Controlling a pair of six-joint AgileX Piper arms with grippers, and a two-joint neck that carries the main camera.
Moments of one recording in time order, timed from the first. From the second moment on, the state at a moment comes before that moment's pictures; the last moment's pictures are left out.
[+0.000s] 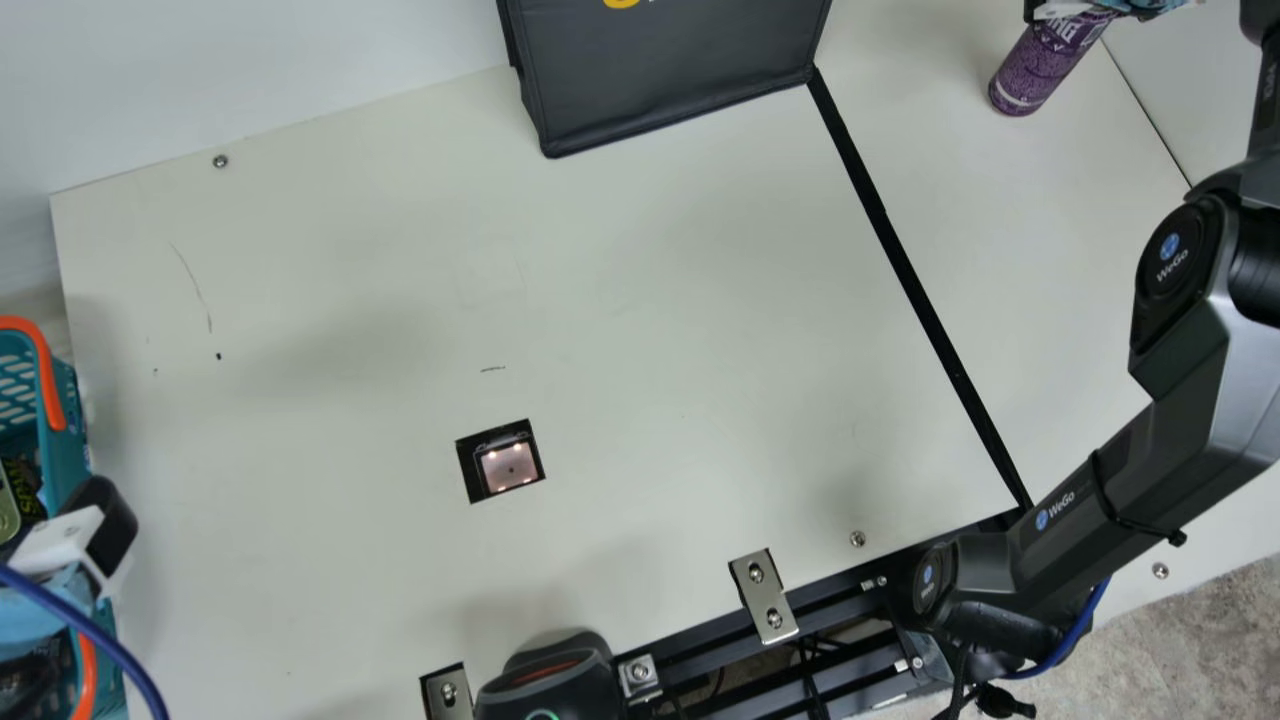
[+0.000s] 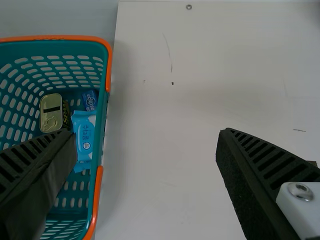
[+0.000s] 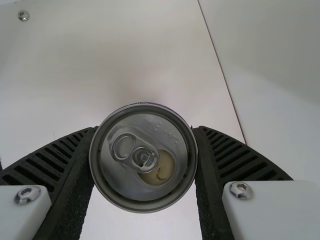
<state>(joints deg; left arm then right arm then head) -3.1 48.0 -54.3 0.6 57.9 -2.0 -37.4 116.0 -108.4 5.7 56.0 -22.0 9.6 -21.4</state>
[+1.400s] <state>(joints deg) -3.1 48.0 -54.3 0.6 57.9 -2.0 -36.8 103.5 -90.7 -0.5 49.1 -17.7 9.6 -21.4</state>
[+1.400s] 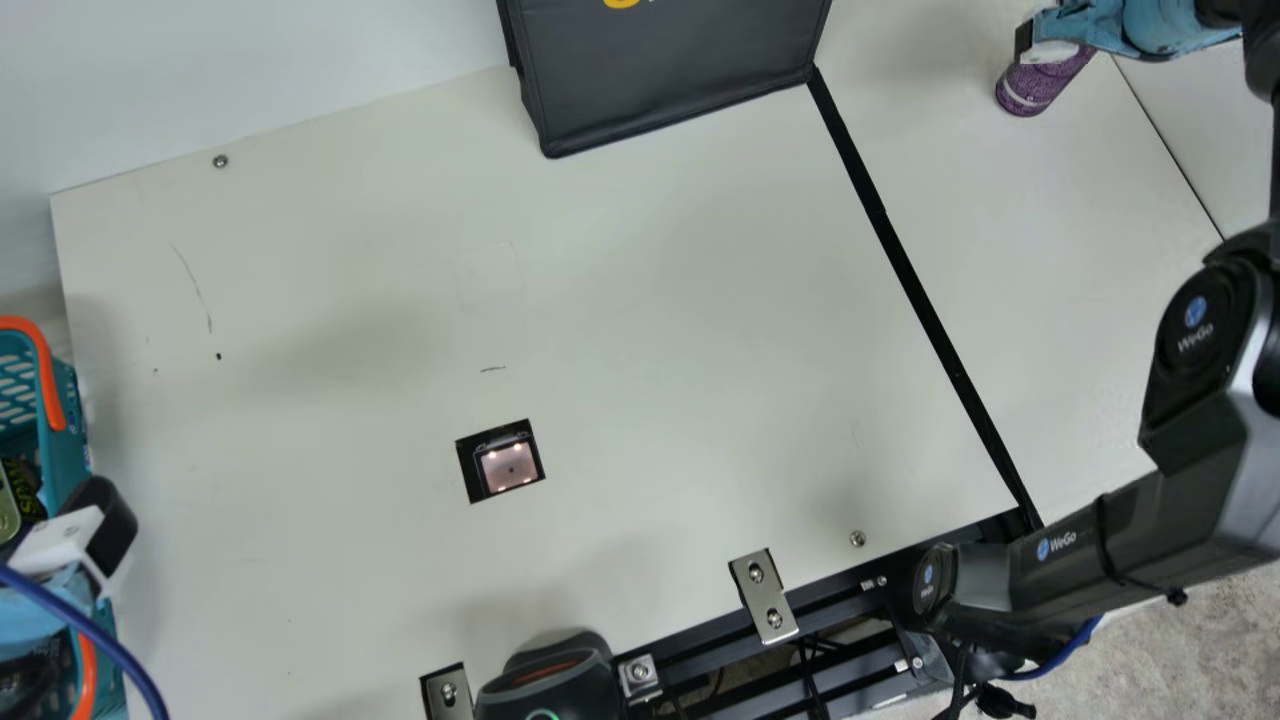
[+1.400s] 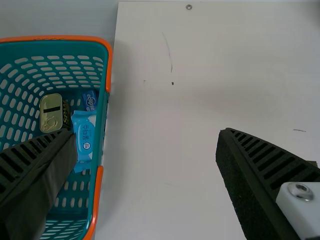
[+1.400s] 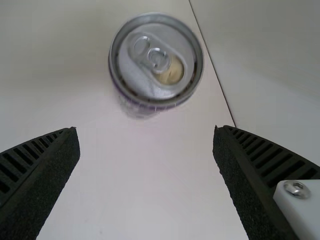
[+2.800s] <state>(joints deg) -1.7 43.3 -68.9 -1.5 69.4 0.0 -13.2 60.8 -72.4 0.0 61.4 -6.4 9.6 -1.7</state>
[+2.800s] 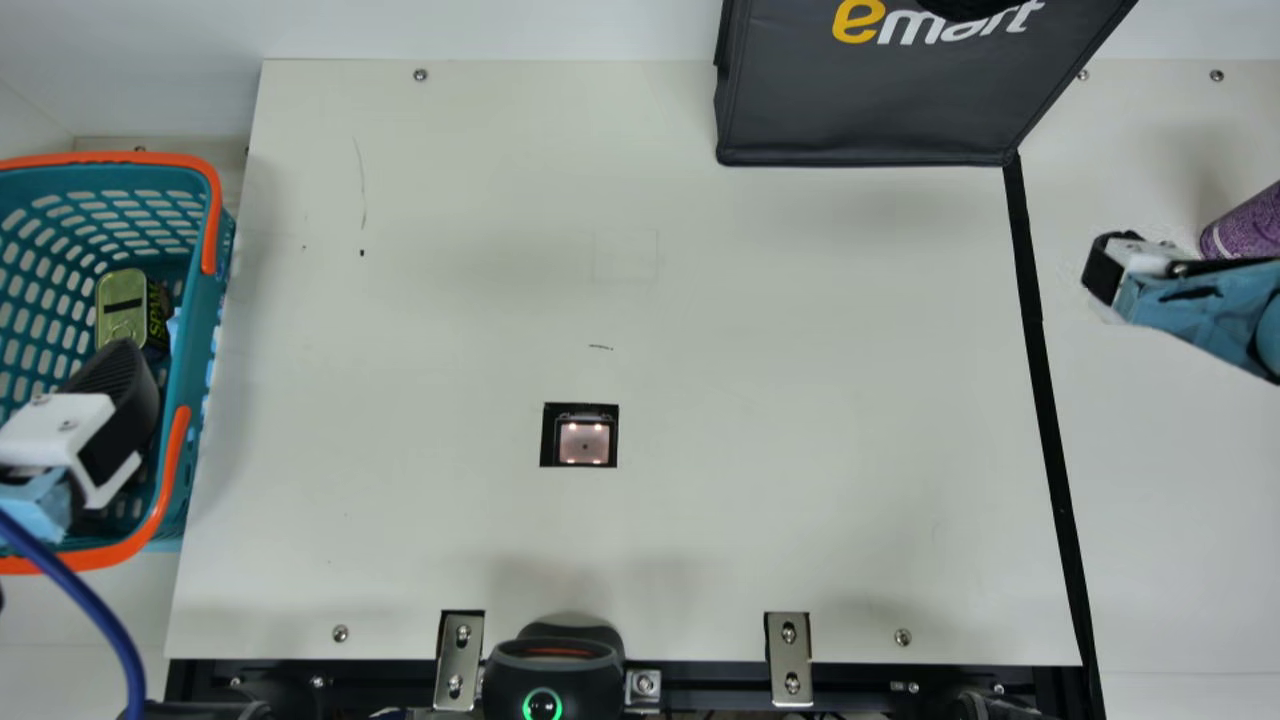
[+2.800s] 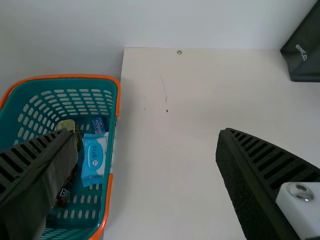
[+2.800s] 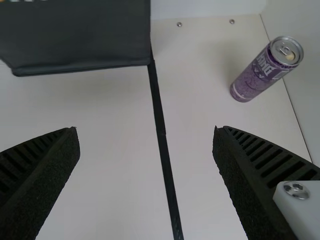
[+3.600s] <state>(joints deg) -1.7 43.3 -68.9 -1.5 69.4 0.0 0.7 42.3 -69.8 -0.9 70.0 0.0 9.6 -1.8</state>
